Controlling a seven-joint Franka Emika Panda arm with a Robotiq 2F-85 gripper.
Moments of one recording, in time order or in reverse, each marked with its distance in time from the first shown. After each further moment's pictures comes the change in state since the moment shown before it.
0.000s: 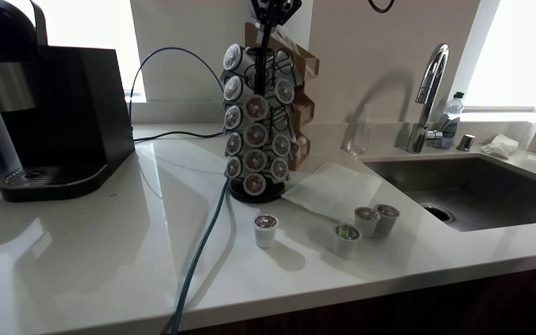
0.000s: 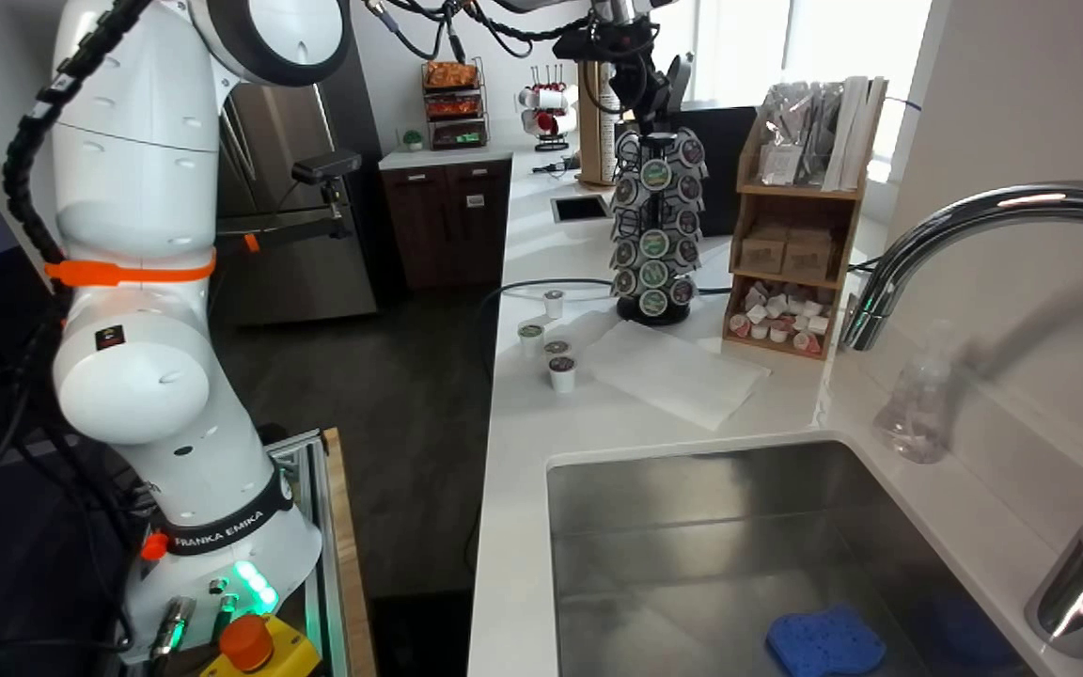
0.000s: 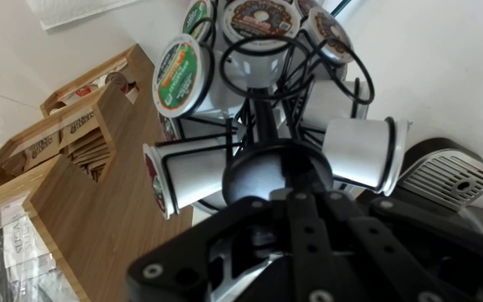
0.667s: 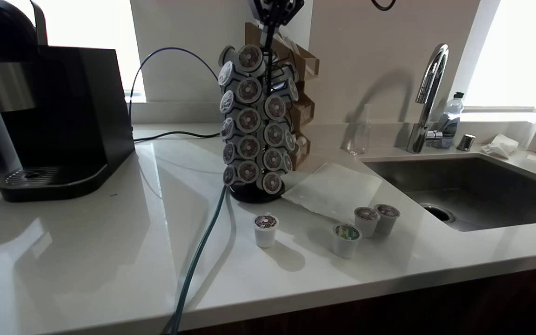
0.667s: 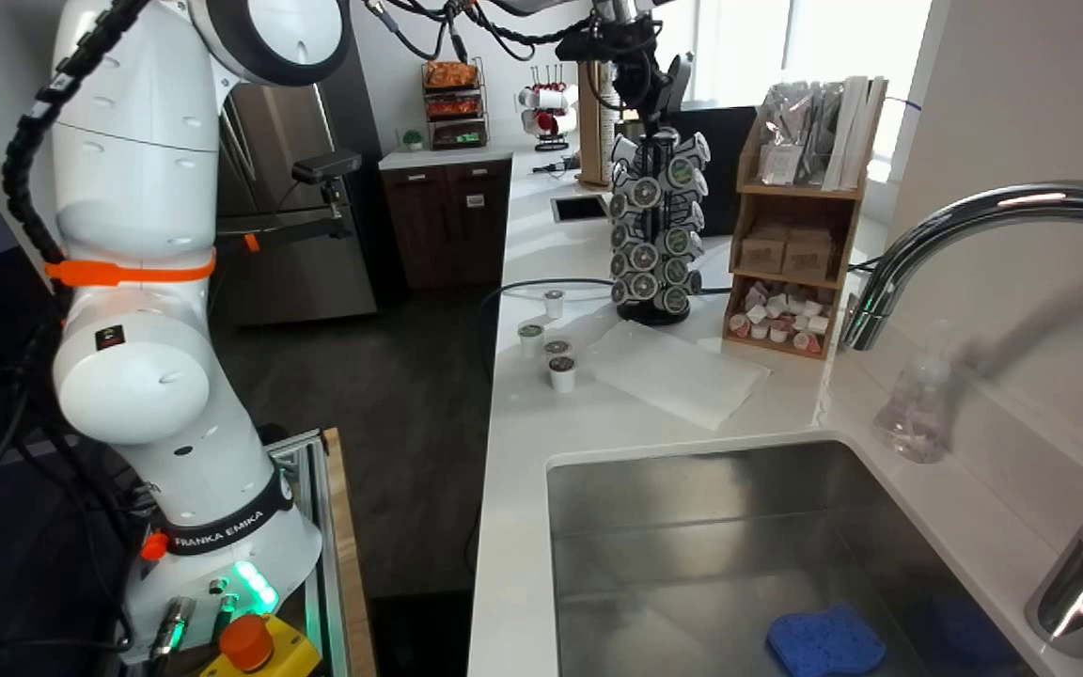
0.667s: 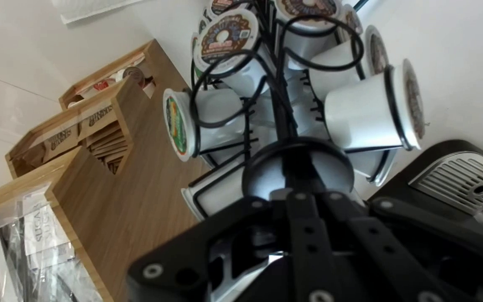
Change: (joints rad) arm 0.000 0.000 -0.003 -0.001 -0.040 0.000 0.000
